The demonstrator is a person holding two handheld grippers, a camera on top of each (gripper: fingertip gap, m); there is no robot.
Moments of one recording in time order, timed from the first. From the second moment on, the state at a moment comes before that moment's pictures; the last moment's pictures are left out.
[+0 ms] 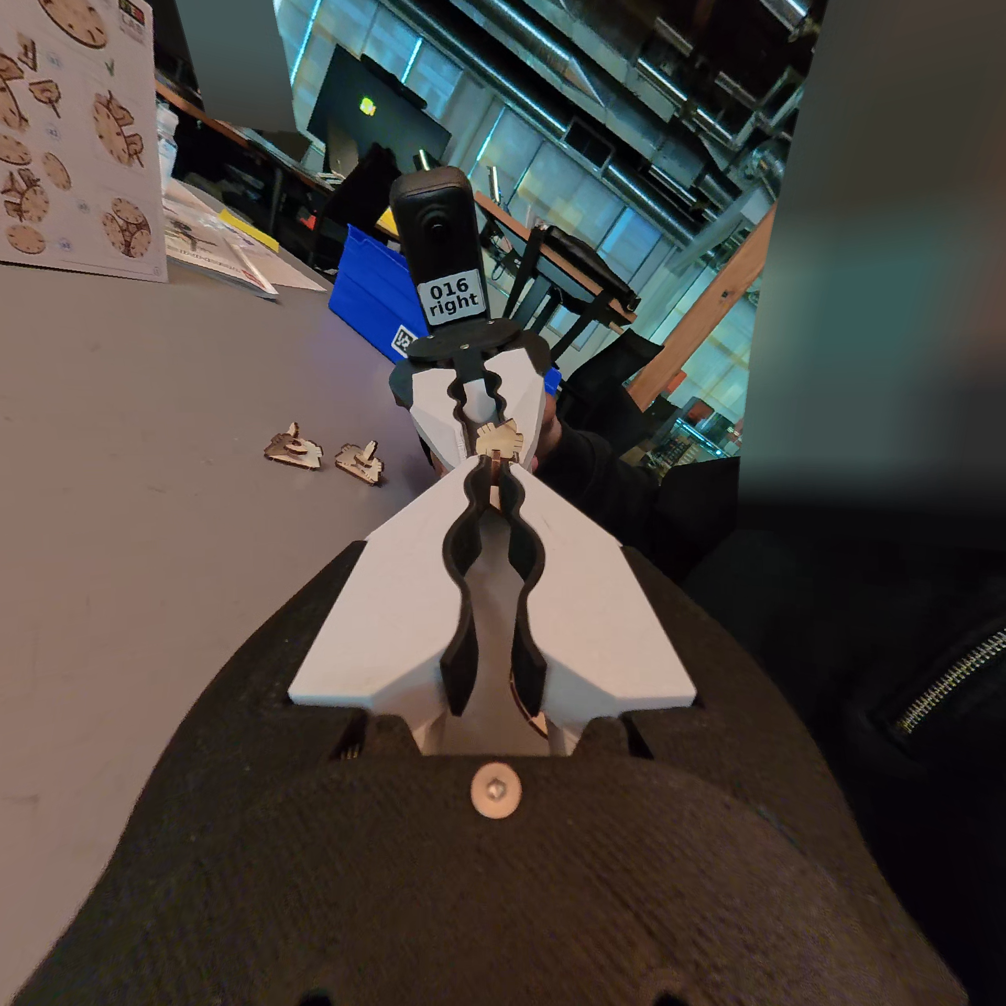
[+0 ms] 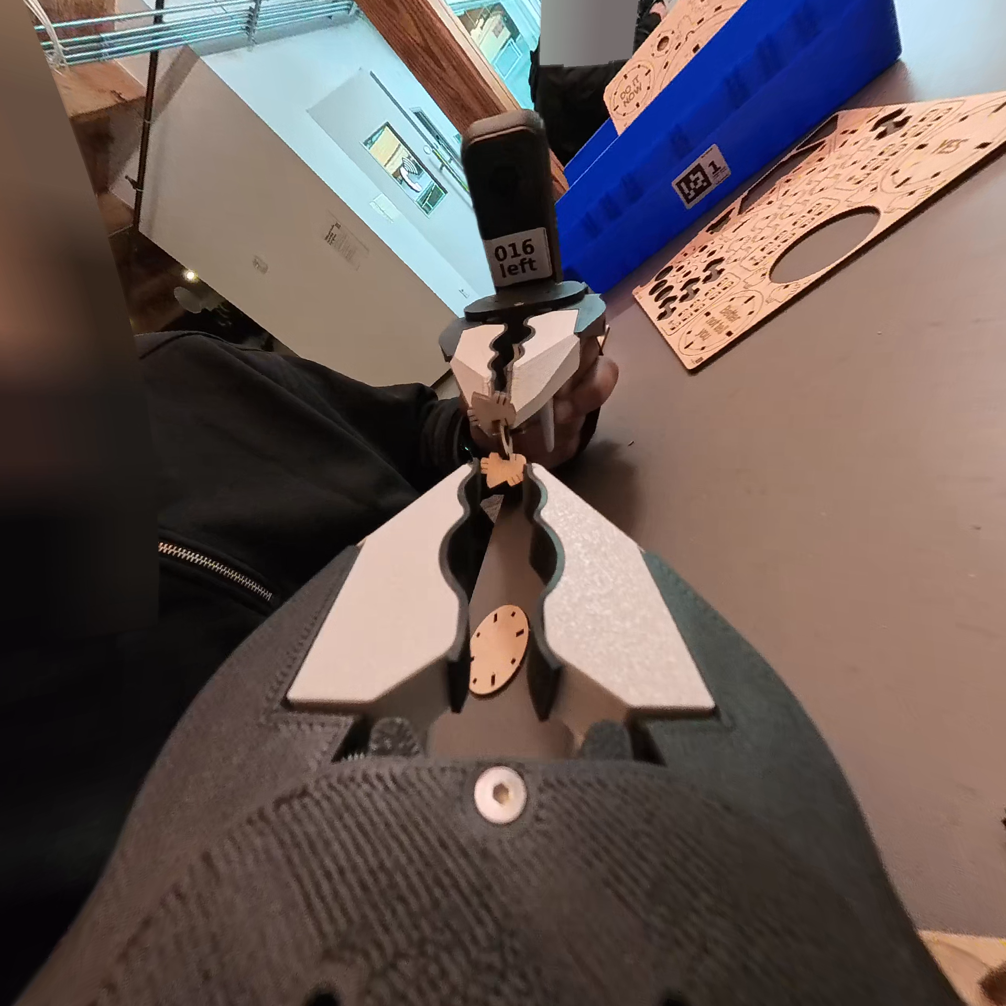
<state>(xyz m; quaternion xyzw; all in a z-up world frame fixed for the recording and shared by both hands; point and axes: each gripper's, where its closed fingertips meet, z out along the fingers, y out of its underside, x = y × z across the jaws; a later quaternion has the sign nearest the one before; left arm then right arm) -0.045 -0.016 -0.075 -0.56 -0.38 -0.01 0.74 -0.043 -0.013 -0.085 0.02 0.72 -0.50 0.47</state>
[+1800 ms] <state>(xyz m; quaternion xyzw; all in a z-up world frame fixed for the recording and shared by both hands) -0.032 -0.031 -0.037 -0.52 -0.31 0.10 0.79 -0.036 -0.027 -0.049 -0.03 0.69 -0.65 0.32</state>
